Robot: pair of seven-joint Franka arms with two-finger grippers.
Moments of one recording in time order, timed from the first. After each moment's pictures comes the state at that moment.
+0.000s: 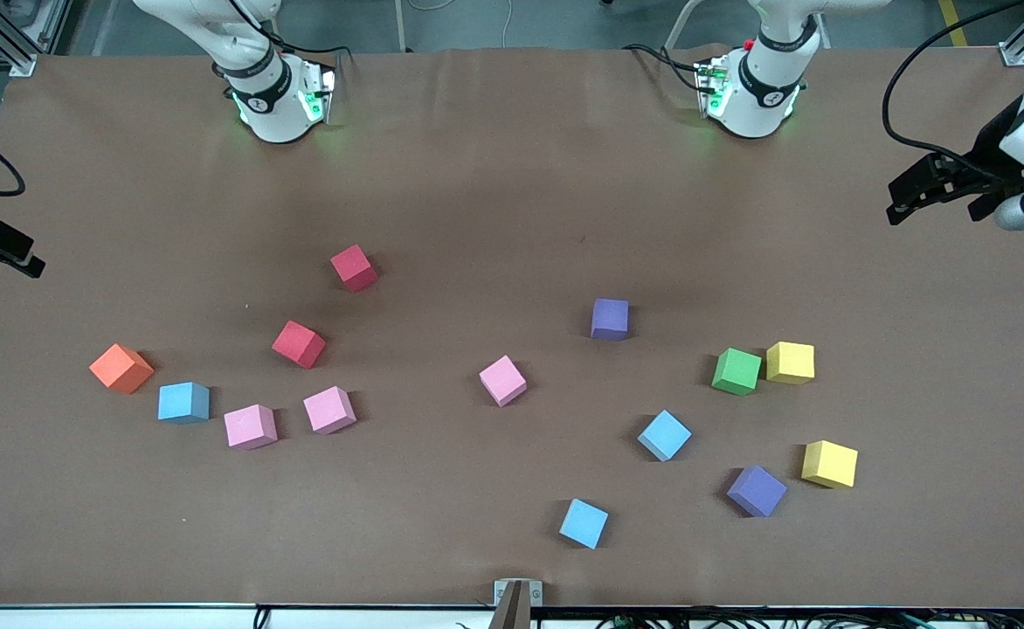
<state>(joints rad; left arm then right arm) -0.05 -0.04 -0.07 -1.56 0.00 1.54 -0.14 -0.09 0.04 -0.04 -1.54 0.03 1.66 -0.03</state>
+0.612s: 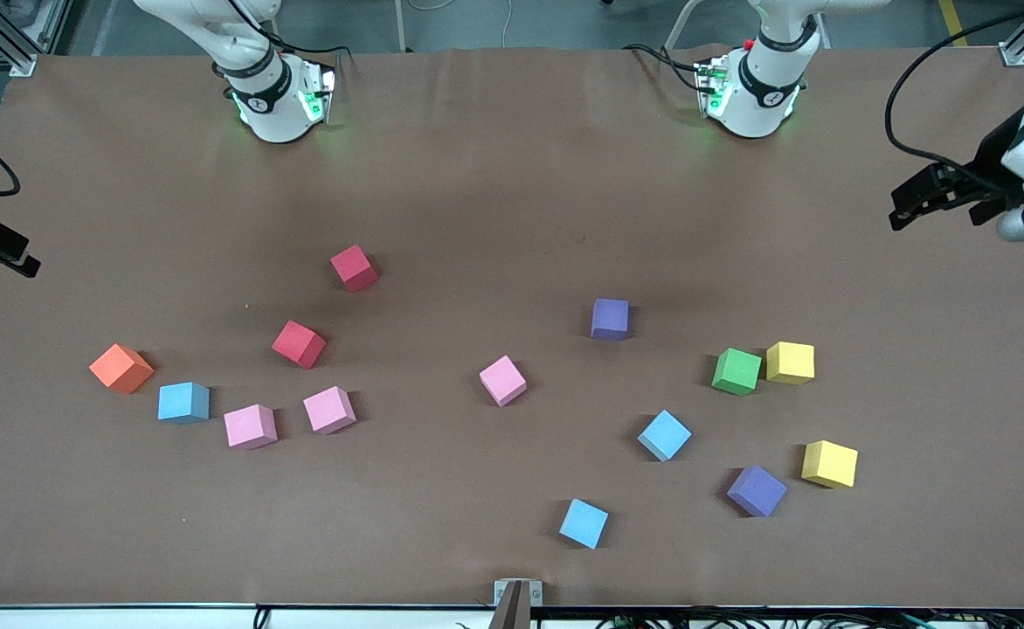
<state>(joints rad) -0.03 0.00 -0.06 -1.58 0.00 1.54 -0.14 -0.09 0.04 -0.04 -1.54 0.03 1.66 -0.03</state>
